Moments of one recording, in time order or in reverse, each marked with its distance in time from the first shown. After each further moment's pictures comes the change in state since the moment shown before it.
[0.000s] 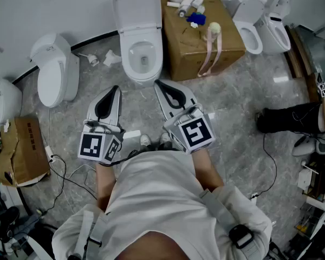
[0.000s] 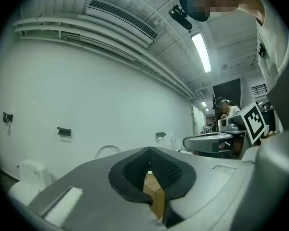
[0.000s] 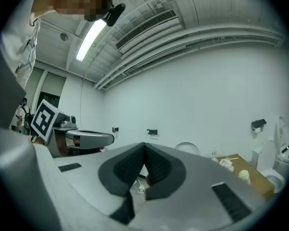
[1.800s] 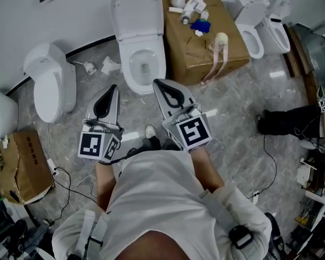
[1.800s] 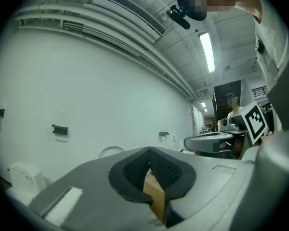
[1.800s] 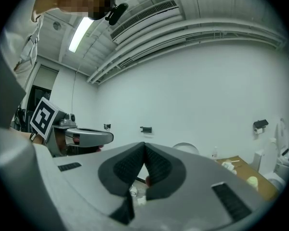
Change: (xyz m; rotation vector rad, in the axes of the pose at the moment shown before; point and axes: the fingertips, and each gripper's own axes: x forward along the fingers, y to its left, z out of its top) left arm 0.094 0.125 -0.015 -0.013 0.008 -0.034; right arm 0.142 -0.047 -0.024 0.010 0.068 -0.050
